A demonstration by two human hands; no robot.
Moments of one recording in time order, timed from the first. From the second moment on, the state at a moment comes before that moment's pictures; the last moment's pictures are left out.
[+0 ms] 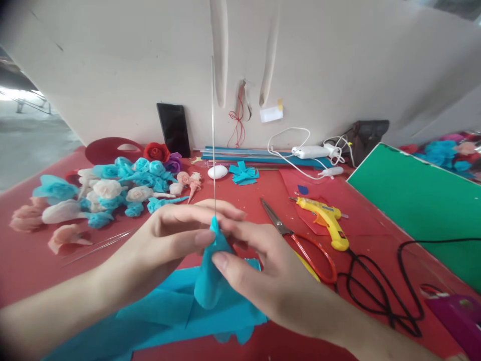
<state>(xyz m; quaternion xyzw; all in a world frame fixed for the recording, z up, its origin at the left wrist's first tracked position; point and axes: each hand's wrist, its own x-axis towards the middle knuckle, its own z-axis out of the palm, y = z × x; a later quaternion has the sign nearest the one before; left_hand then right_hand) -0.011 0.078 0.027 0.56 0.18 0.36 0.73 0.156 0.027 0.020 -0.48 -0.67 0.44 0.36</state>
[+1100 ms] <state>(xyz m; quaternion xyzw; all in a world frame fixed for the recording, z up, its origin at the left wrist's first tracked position) -0.010 0.077 0.028 0.58 0.20 0.39 0.69 0.154 0.029 0.022 -0.41 -0.63 0.53 0.40</state>
